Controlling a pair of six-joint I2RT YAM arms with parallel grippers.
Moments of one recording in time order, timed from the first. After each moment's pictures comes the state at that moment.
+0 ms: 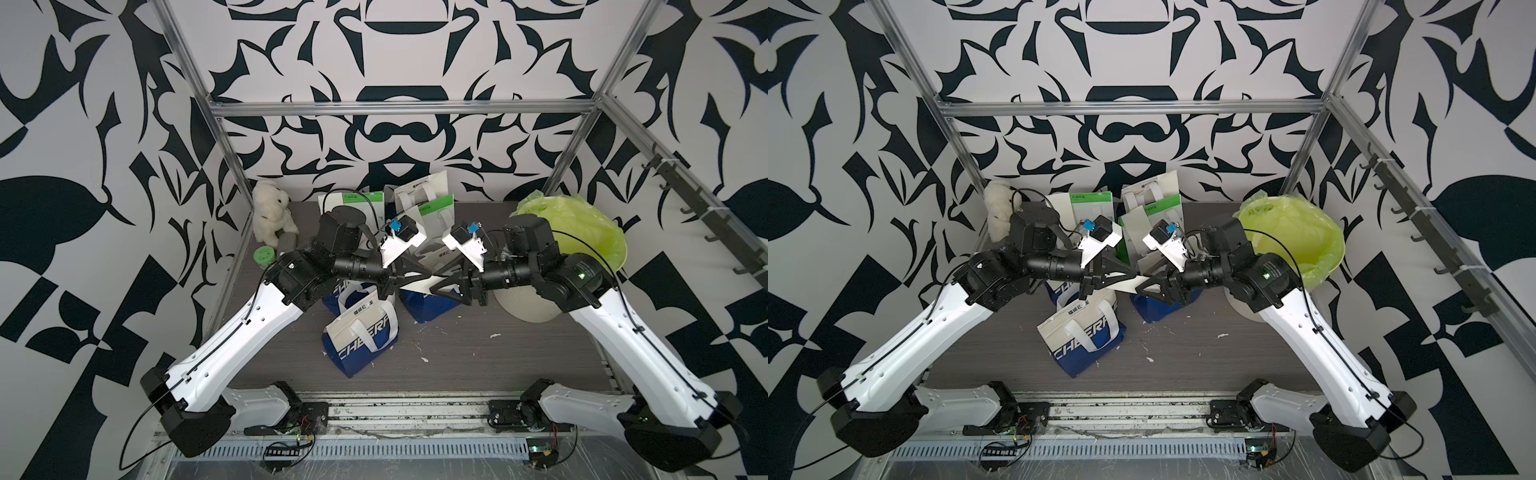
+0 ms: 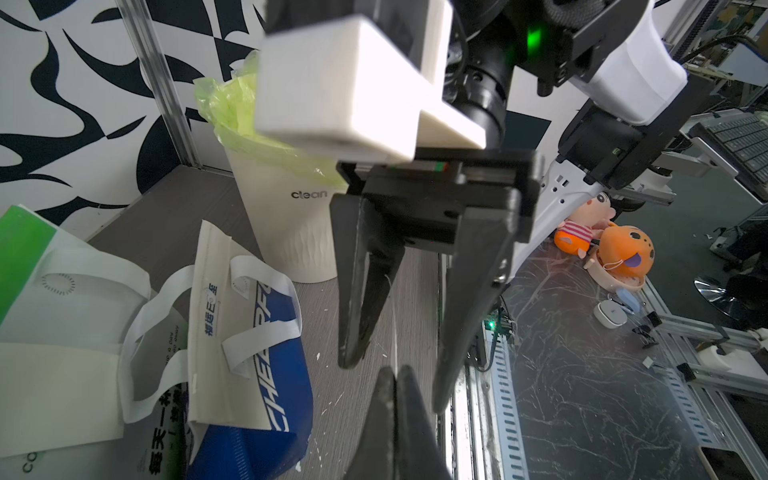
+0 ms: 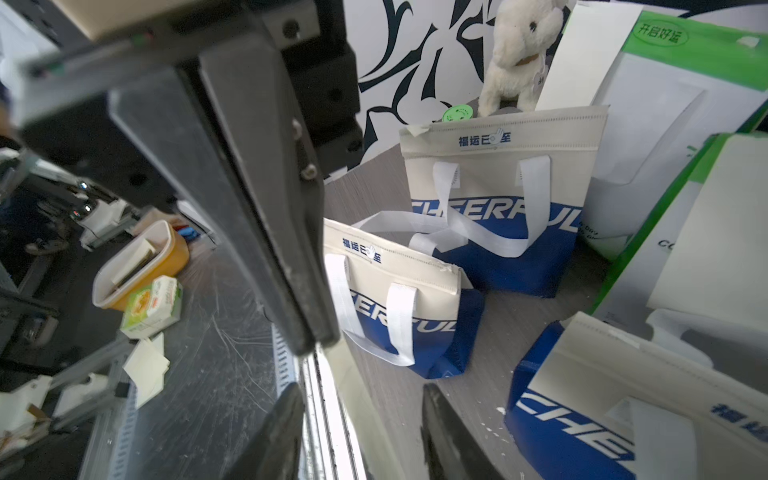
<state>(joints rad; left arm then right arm) -0.79 1.25 1.45 -0.60 0.72 0.11 0.59 1.13 1.42 -0.89 -0.75 -0.06</state>
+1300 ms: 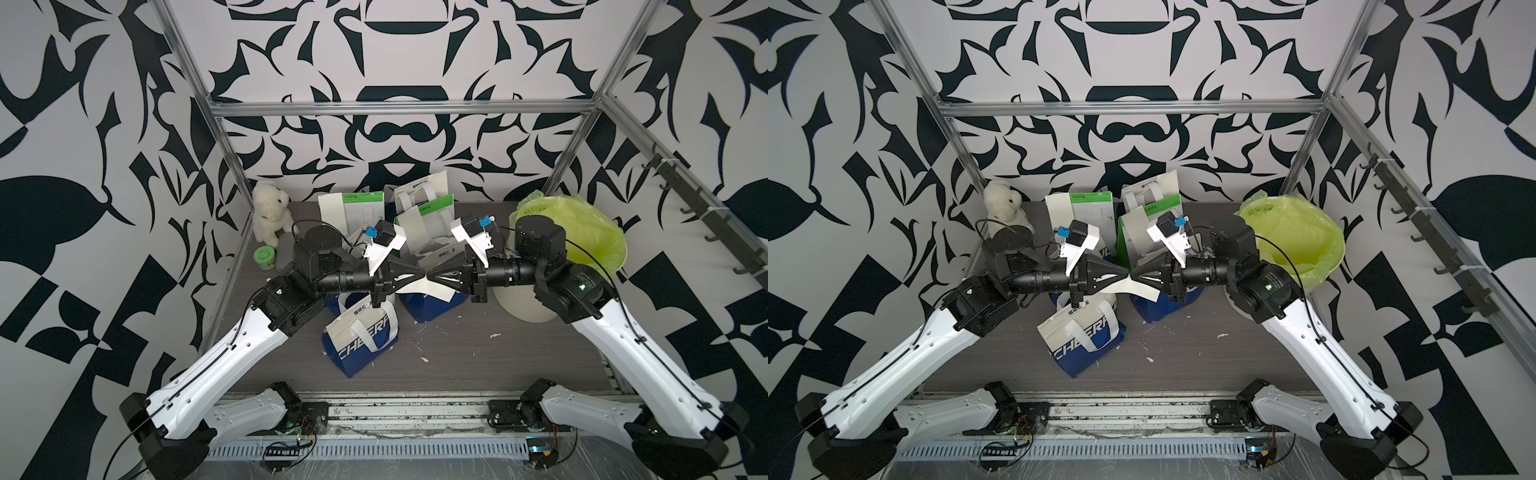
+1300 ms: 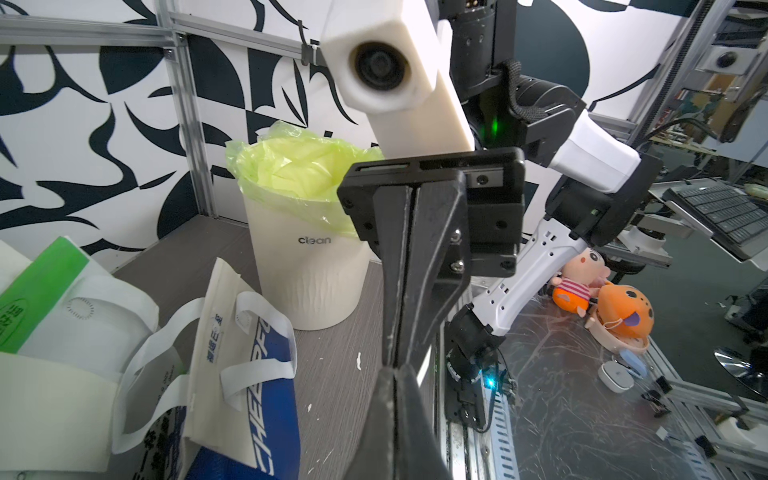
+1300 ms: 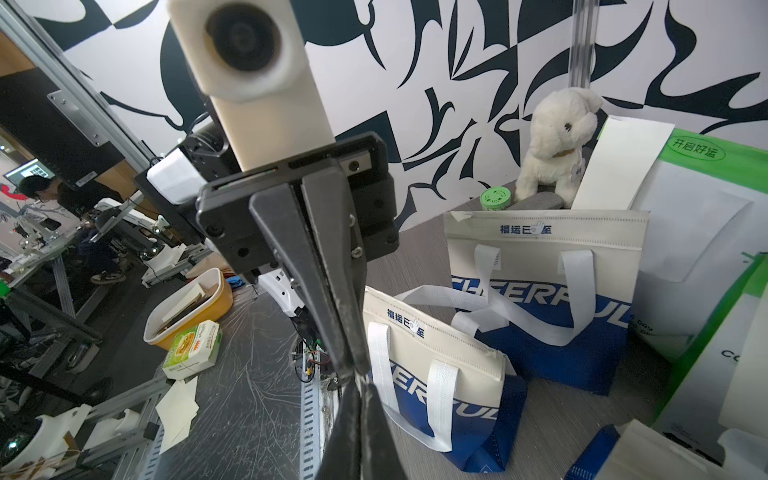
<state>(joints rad) -0.78 1.08 1.21 -0.26 0.69 -0.08 0.59 1.09 1.33 -0.57 -0.87 0.14</state>
